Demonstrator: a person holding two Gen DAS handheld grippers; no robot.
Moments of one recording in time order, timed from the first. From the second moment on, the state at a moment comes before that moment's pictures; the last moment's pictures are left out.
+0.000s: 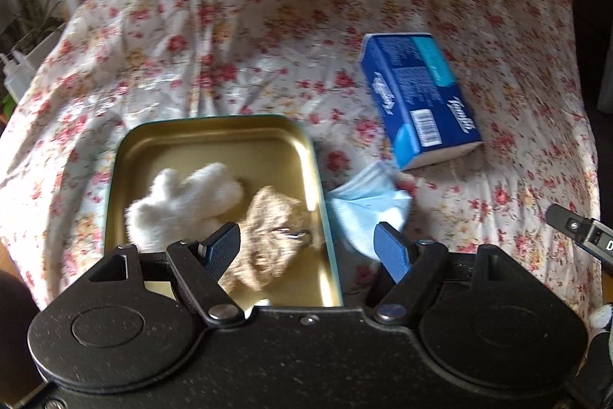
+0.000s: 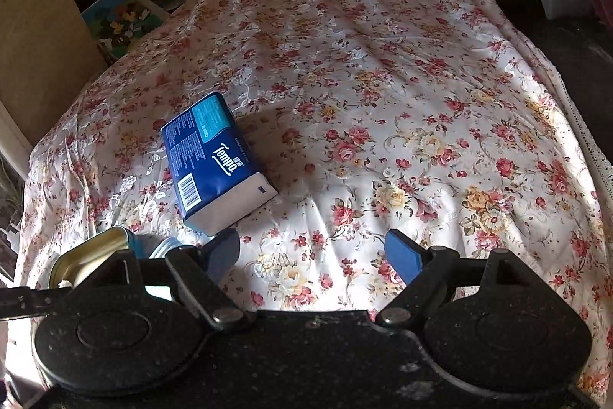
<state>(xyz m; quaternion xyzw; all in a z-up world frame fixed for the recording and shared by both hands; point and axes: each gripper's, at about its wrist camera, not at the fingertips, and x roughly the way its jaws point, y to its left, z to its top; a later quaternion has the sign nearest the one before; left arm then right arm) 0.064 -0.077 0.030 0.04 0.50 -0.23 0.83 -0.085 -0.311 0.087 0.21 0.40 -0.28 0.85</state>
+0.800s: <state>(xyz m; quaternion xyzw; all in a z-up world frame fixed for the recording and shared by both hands) 0.073 -0.169 -0.013 0.10 0.50 -0.26 0.82 -0.090 -0.341 0.064 0.26 0.42 -0.29 0.82</state>
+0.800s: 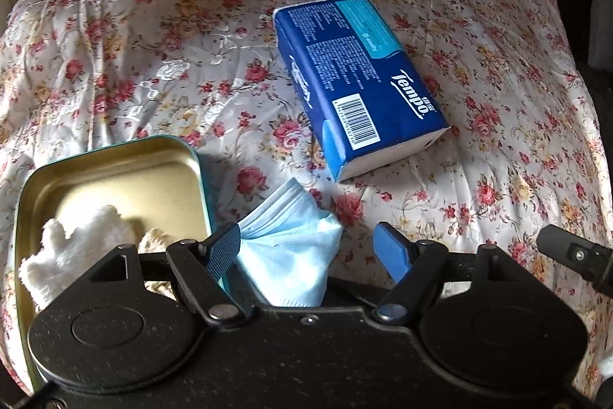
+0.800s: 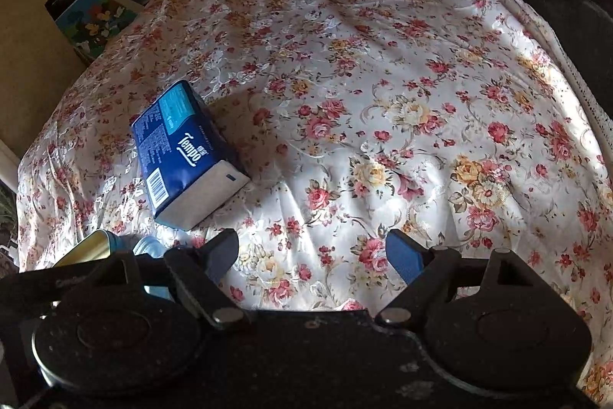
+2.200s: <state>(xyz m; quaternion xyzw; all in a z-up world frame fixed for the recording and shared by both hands) 0.083 -0.180 -0.023 0.12 0.48 -0.28 0.82 -0.089 -0.352 0.053 0.28 0.43 -0.29 0.81</state>
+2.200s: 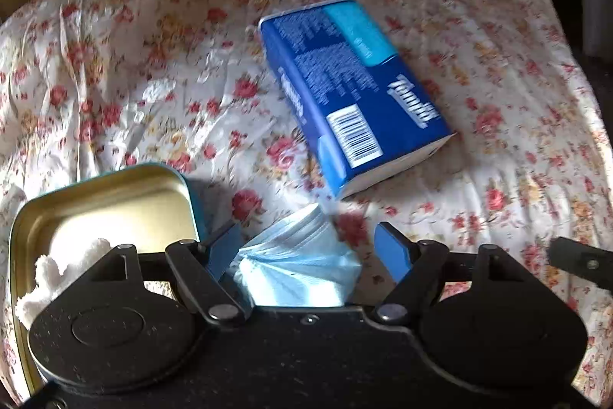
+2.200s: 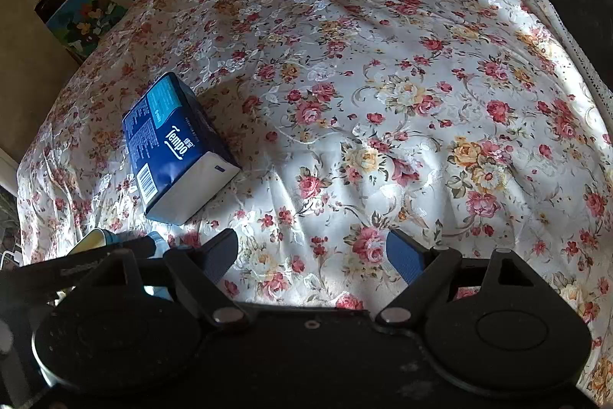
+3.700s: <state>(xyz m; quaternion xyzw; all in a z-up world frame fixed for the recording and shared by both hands) 0.080 -0.187 -0.036 0.11 0.53 -0.27 0.80 -0.092 -0.361 0.051 0.29 0.43 -0.30 0.80</state>
